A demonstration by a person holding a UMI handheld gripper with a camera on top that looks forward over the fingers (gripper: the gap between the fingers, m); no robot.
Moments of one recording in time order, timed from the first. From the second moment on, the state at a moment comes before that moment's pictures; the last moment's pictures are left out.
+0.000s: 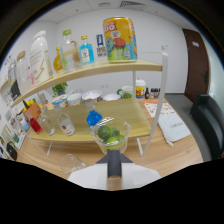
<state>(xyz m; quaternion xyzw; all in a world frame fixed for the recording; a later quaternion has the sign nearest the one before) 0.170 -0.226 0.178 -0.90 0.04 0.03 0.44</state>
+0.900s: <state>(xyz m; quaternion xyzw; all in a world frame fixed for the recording) 0.147 -0.228 0.197 -0.73 -0.34 -0.41 0.43</state>
